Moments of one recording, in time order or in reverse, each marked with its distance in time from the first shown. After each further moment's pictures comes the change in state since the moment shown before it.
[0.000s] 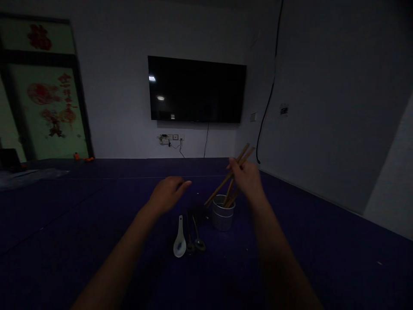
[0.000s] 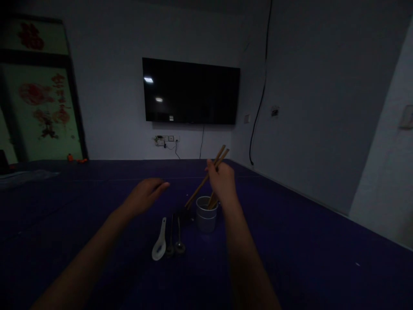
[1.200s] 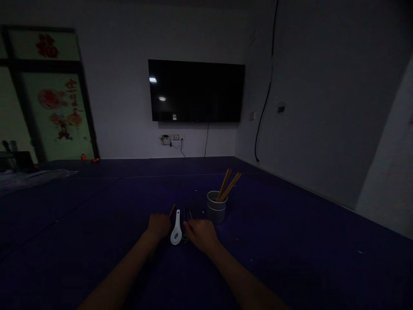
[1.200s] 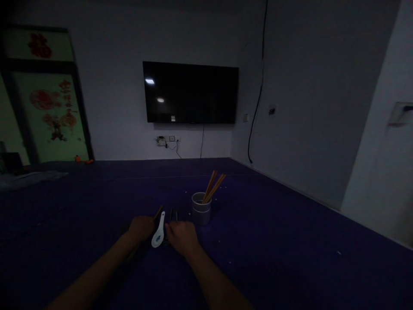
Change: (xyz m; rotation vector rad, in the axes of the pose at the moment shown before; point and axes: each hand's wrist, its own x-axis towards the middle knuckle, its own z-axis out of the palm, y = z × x) left_hand -0.068 -0.030 0.104 0.352 -0.429 -0.354; right_hand -0.158 0.043 0.082 -0.446 -0.626 -0.404
